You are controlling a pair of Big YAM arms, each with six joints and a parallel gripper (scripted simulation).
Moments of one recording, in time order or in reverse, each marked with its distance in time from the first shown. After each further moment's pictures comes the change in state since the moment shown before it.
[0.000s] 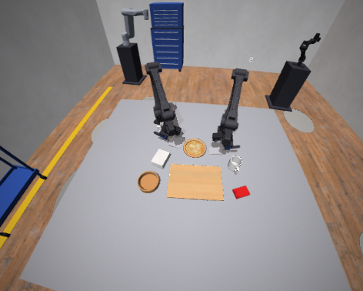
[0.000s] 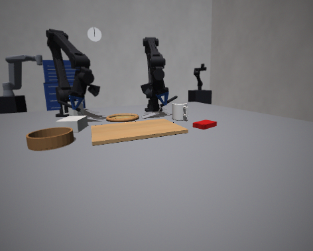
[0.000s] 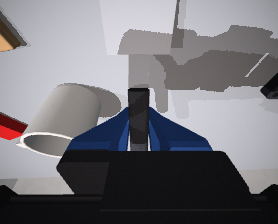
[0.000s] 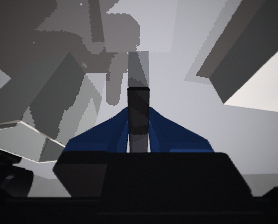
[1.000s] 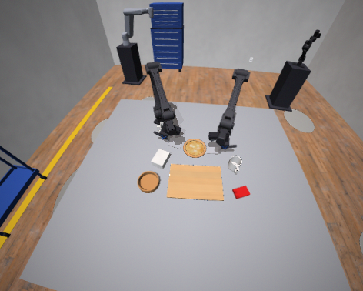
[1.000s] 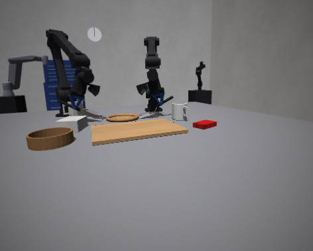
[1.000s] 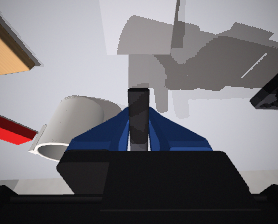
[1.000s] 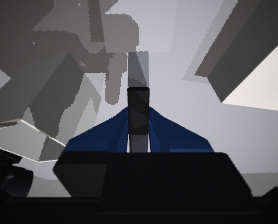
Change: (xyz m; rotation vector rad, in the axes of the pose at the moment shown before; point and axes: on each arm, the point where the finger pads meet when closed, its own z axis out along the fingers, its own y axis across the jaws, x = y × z) left arm -0.024 0.000 -0.006 0.000 0.001 0.002; right arm 0.000 -0.001 -0.002 0.007 -0.003 0.002
